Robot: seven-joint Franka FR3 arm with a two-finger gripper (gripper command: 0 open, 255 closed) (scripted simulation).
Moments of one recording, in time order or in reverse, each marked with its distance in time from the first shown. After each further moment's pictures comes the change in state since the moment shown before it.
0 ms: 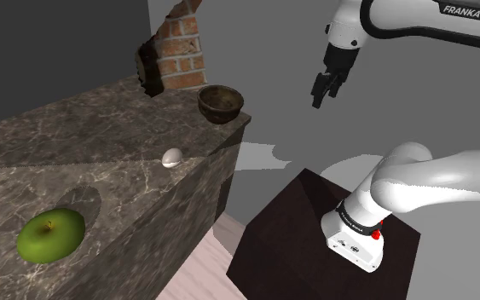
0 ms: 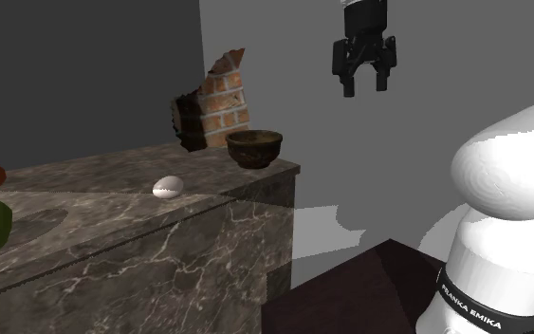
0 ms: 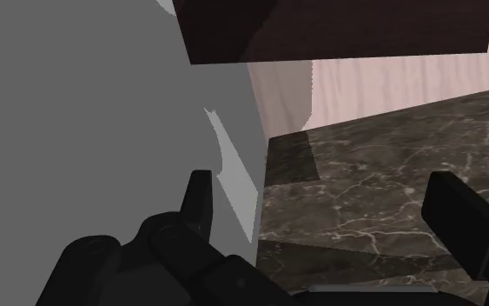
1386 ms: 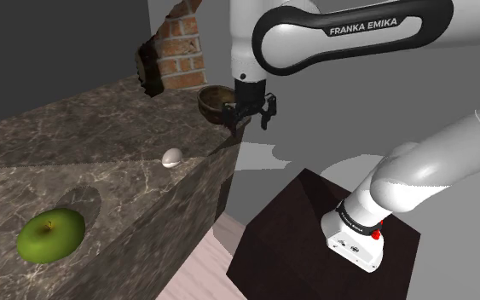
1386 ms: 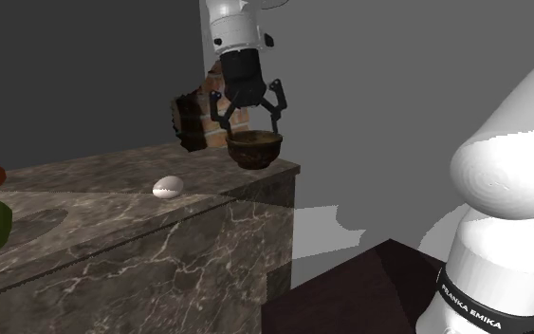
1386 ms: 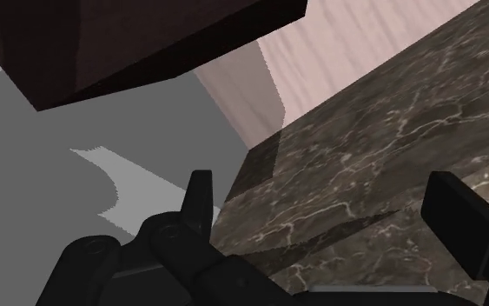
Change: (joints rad) arm -0.007 0.524 0.436 0.231 0.190 0.226 0.751
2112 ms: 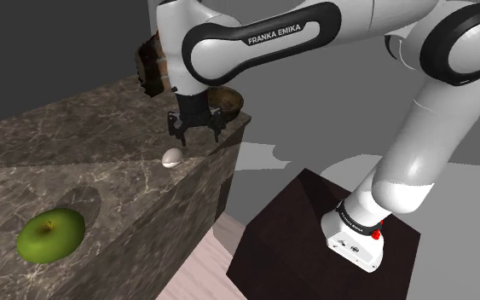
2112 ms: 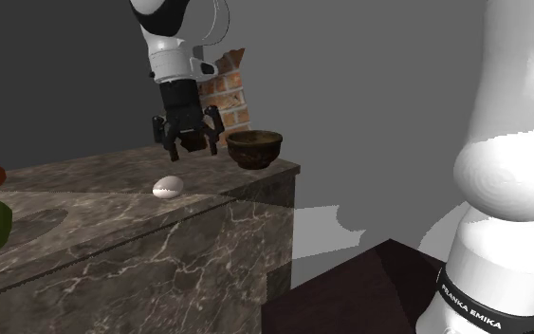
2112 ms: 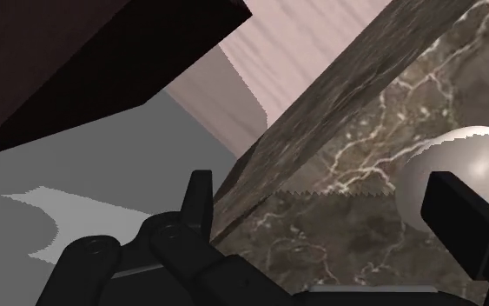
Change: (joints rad) arm 0.050 0.502 0.105 0.381 -0.173 0.038 0.460
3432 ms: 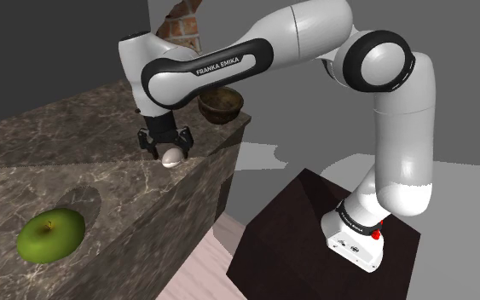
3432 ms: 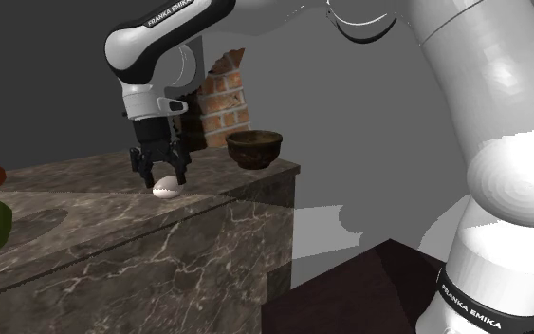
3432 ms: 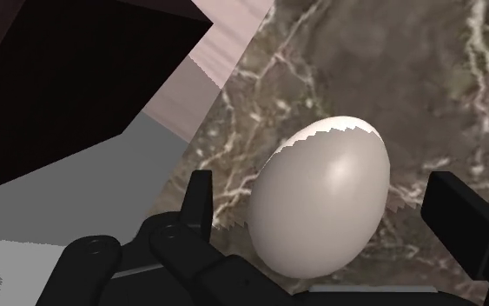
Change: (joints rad) arm 0.142 0.375 -0.061 0.315 -0.126 0.015 0.248
